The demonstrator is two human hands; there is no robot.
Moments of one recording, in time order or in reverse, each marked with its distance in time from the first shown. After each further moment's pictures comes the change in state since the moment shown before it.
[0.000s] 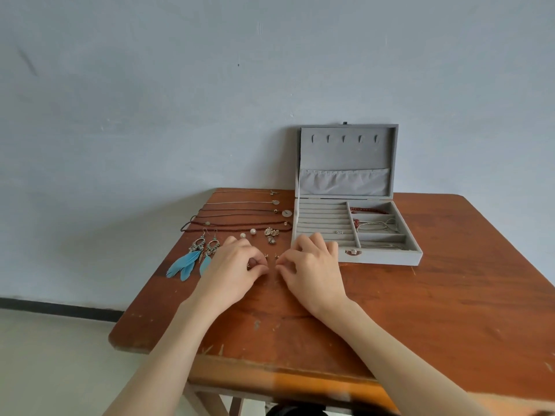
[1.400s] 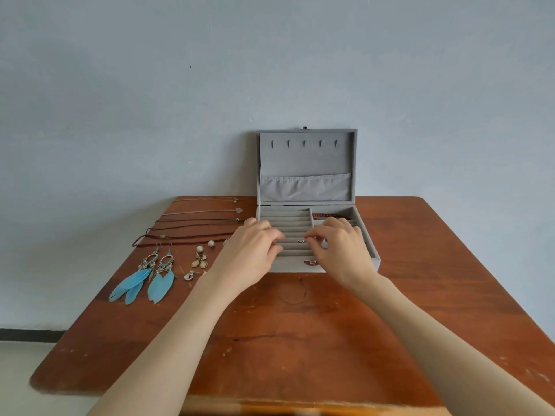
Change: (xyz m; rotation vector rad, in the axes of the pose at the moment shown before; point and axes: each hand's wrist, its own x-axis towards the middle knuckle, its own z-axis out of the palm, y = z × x) left_hand 0.064 0.068 0.027 0.032 -0.019 0.252; right_hand 0.026 0.097 -0.051 0.011 -0.031 0.167
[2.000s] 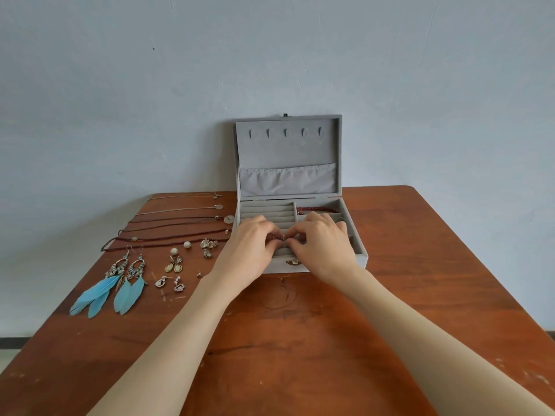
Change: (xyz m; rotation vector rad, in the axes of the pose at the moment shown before) left_hand 0.024 0.015 0.028 -0.158 0.018 -0.113; right_hand 0.012 0.007 0.009 -0.022 -0.115 0.060
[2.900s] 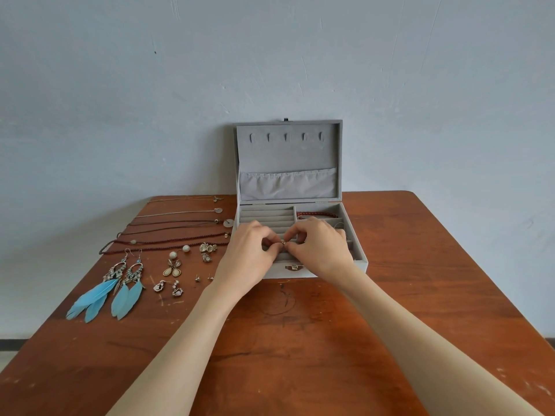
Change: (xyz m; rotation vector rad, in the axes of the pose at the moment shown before) left_hand 0.001 -0.005 0.009 -0.076 0.086 -0.086; right_hand 0.010 0.001 -0.001 0.127 -0.061 0.085
